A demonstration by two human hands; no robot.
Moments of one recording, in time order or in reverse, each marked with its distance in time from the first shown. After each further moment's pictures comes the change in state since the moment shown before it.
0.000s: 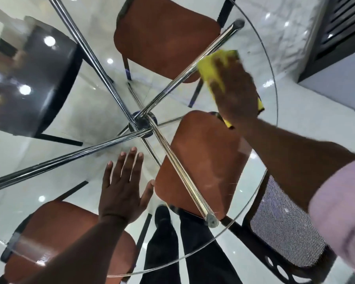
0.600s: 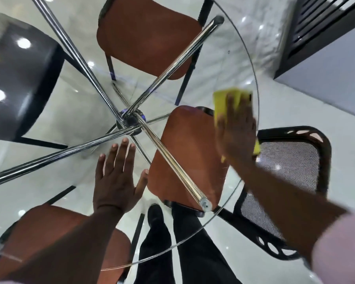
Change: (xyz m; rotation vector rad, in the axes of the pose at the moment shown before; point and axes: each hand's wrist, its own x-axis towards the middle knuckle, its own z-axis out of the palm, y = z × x) left_hand -0.001 0.001 0.000 -0.053 0.054 0.005; right_hand -0.137 0.002 0.024 -0.707 0.377 0.251
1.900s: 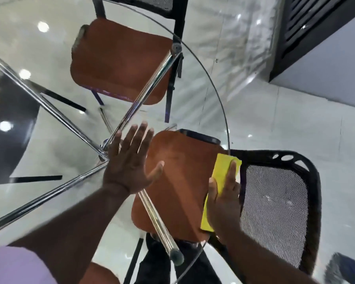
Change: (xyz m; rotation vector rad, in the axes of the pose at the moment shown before) left_hand 0.197 0.112 0.009 0.060 0.000 0.310; right_hand -0.021 0.045 -0.036 0.463 -0.309 0.437
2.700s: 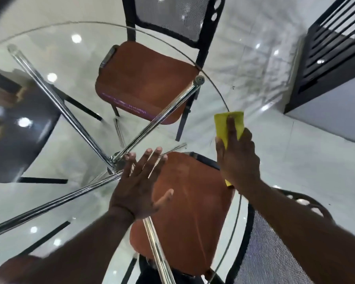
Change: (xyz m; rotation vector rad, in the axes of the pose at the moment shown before) left_hand 0.001 -0.001 -0.006 -0.022 0.025 0.008; right_hand 0.175 -0.053 -0.007 -0.465 0.164 -0.446
